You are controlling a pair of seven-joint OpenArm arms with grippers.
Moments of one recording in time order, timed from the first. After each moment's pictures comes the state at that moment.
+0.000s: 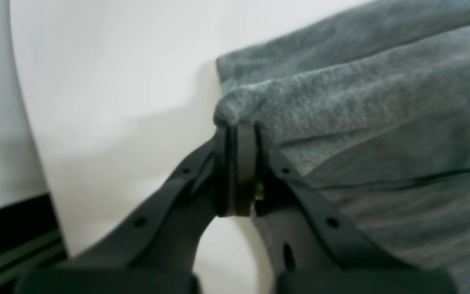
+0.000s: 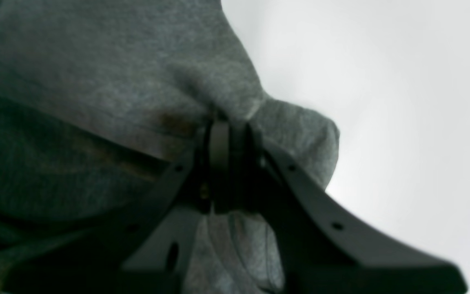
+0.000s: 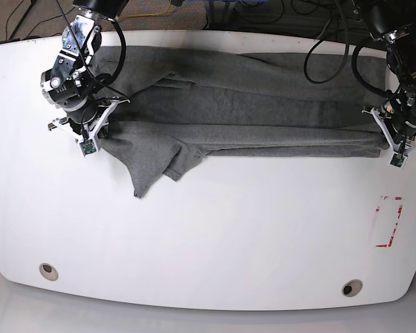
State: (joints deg) left arm 3.0 -17.8 -30.7 101.1 -6.7 -42.0 63.6; right arm -8.3 1.6 26.9 105.7 0.9 40.6 -54.4
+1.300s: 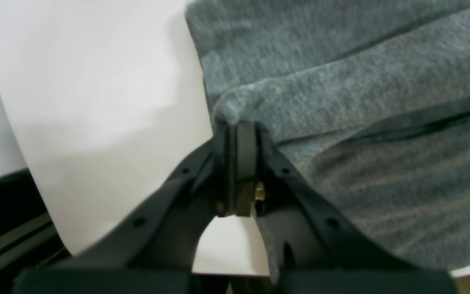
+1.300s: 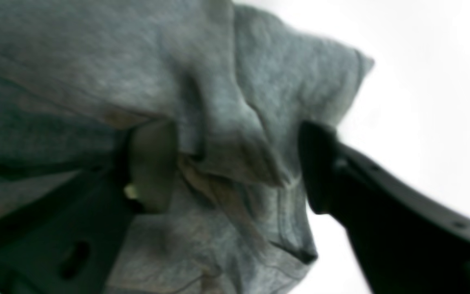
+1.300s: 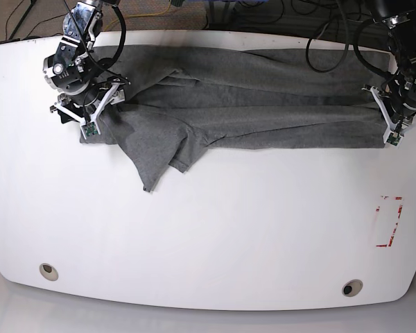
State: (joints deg) left arm 10.1 -19.4 -30.2 101.1 -6.9 -42.1 63.4; right arm -13.5 1.7 27.0 106.2 0.7 40.6 -54.4
